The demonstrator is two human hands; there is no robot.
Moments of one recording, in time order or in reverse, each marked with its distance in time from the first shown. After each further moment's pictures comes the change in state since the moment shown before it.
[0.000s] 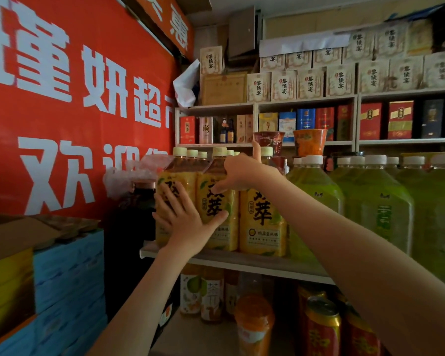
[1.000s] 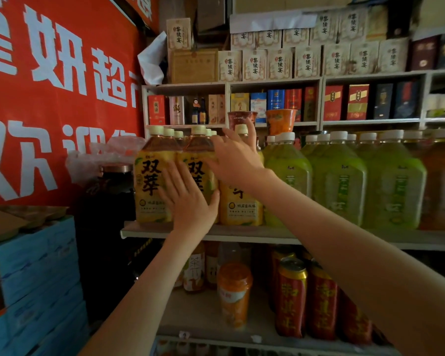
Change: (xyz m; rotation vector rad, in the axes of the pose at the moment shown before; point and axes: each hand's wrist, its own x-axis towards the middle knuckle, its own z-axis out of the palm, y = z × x) left_hand -0.019 0.030 0.023 0.000 0.213 0.115; right_hand -0.052 -0.011 0.015 -0.109 0.423 0.067
